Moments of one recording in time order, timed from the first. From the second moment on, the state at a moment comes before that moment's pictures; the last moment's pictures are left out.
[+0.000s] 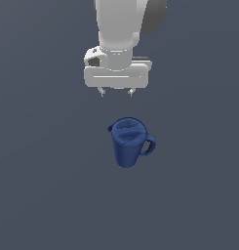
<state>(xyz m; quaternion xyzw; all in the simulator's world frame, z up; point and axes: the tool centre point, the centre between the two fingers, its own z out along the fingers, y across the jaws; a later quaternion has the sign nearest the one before) -0.069 -0.008 0.318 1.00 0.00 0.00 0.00</state>
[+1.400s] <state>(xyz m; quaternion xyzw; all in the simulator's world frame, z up) -0.028 0.014 0.309 0.99 0.10 -0.04 0.05</state>
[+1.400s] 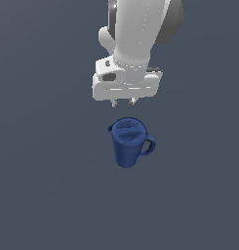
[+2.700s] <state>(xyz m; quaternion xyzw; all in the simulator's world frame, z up) 0.059 0.120 0.243 0.89 0.41 -0.17 0.16</state>
